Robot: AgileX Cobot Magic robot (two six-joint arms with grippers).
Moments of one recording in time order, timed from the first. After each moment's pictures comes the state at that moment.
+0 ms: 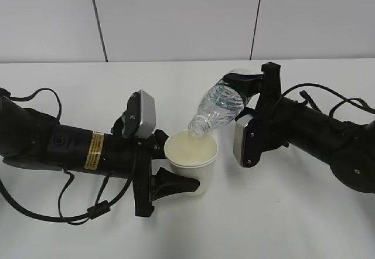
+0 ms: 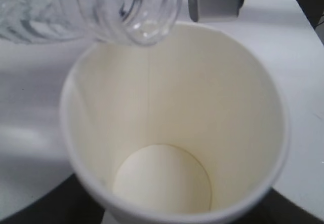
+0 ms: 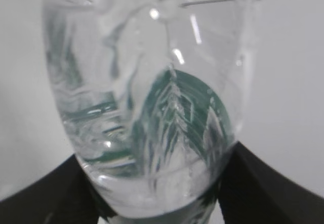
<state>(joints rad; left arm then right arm) -0.40 2.04 -0.87 1.32 -0.96 -0.49 0.23 2.00 -0.74 -0.37 -1.11 -1.38</state>
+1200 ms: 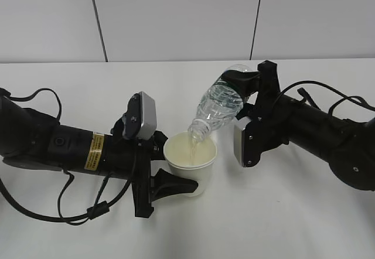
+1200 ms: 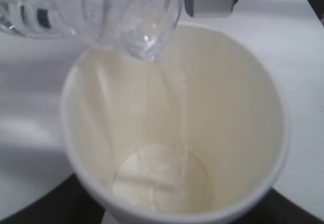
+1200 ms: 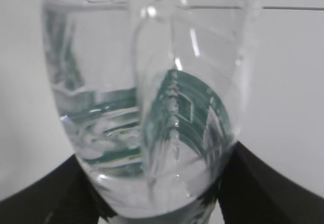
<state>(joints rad) -0.40 2.04 -0.87 1.33 -0.94 -0.49 0.23 2.00 -0.75 -0.38 -1.11 -1.49</state>
